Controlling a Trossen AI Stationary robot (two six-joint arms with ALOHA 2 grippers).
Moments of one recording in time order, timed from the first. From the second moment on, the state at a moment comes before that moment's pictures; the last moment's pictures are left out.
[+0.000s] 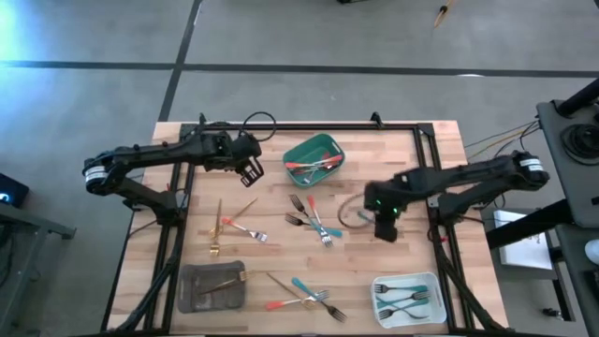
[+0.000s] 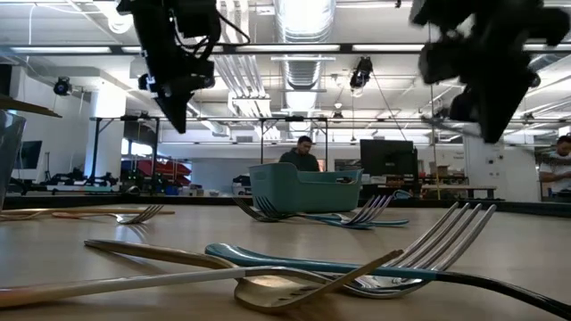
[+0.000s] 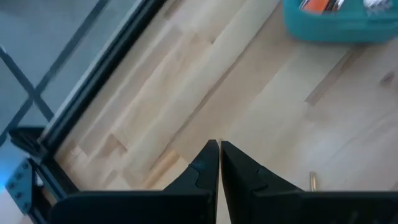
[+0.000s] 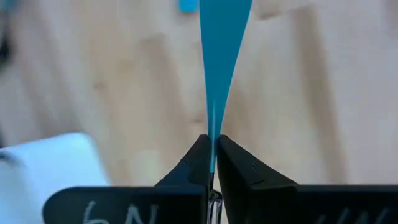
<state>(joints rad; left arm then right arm) 0.33 1.36 1.07 -0.93 -0.40 -0.27 0.04 1.23 0.86 -0.90 -0.24 0.35</state>
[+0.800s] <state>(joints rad) 0.33 1.36 1.05 -0.97 -0.40 -0.29 0.81 1.20 0.86 -0.70 -0.26 0.89</state>
